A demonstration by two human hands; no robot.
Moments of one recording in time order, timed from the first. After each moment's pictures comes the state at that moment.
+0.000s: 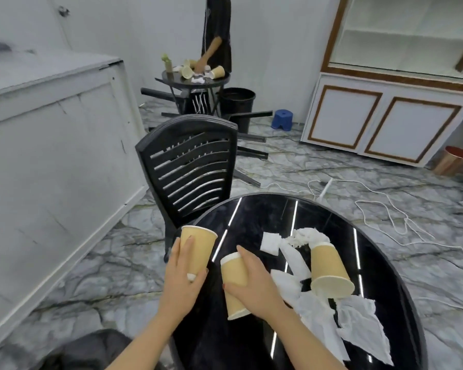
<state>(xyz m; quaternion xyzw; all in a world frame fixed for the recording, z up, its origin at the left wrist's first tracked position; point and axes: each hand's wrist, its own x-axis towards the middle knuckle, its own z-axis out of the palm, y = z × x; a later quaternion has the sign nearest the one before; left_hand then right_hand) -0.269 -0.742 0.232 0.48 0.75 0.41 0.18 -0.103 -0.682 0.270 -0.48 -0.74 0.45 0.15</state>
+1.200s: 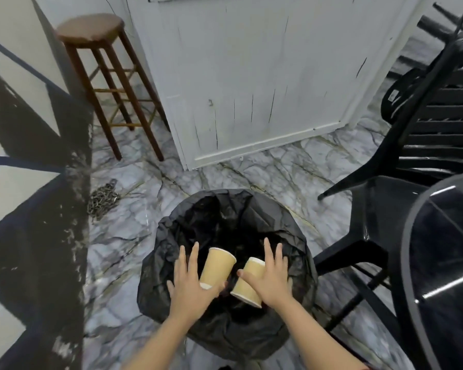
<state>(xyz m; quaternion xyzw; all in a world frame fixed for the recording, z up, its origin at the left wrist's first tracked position) -0.306 -1.145 0.054 0.02 0.93 0.31 0.19 -0.272 -0.962 0.048 -0.25 -0.86 0.41 -0.17</state>
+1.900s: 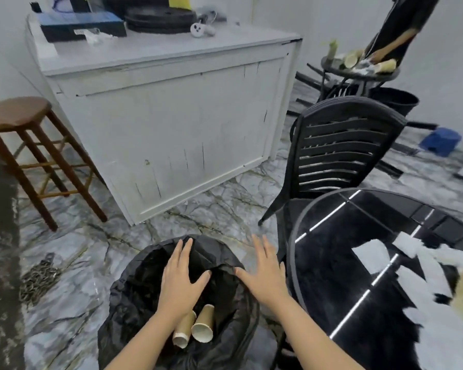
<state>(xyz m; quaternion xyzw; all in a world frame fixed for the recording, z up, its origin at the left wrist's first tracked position) -0.318 -1.048 0.210 0.22 0.89 0.38 0.11 -0.226 -0.875 0.210 -0.29 -0.89 0.34 0.01</state>
